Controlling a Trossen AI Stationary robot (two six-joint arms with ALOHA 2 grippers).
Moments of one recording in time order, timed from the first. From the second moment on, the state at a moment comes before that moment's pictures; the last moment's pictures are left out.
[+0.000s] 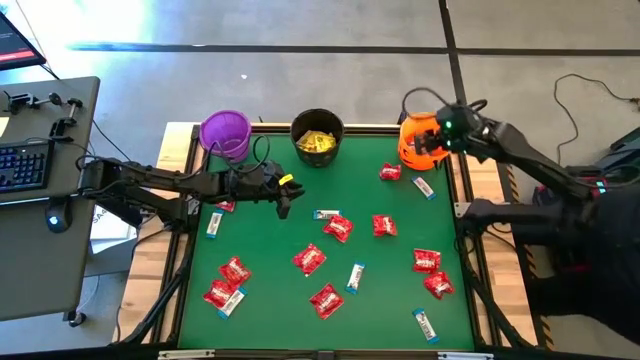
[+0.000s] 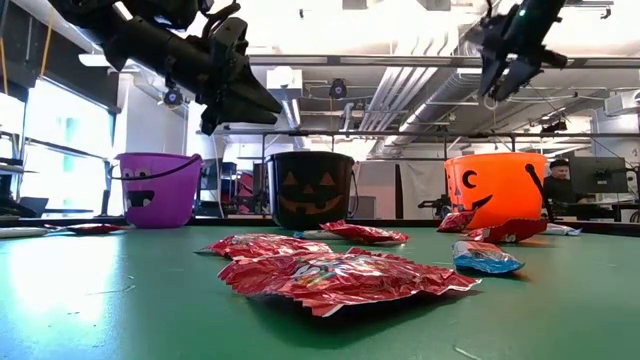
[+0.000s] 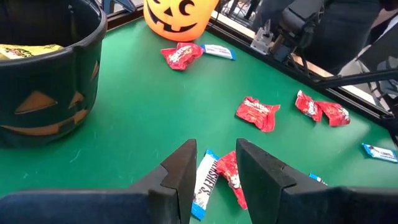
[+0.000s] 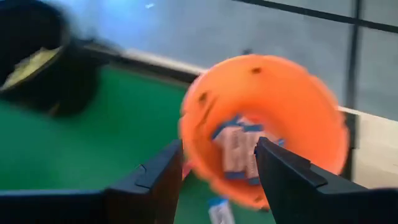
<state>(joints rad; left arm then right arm) 0.12 1.26 0.61 0.23 -0.13 -0.41 -0.60 0.98 1.11 -1.02 0.36 0.49</state>
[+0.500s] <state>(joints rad) 0.12 1.26 0.61 0.17 -0.12 -0.42 0.00 0.98 1.08 -1.25 0.41 0.86</state>
